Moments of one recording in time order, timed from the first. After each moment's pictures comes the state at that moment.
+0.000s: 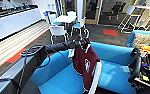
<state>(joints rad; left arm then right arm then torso) -0.04 2.99 -2.07 -0.31 0.12 -0.81 -1.54 2.89 -2.41 0.07 0.16 -0.09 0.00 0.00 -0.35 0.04</state>
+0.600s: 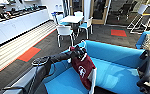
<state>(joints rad) 0.13 3.09 -2.33 -0.17 0.14 -0.81 -1.55 2.88 -2.43 0.07 0.17 -0.09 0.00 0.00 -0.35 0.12</state>
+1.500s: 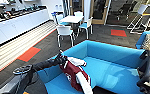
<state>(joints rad) 0.24 2.82 -2.35 -0.06 0.16 -0.83 -1.55 2.88 -2.43 0.07 0.17 -0.09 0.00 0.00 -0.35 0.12</state>
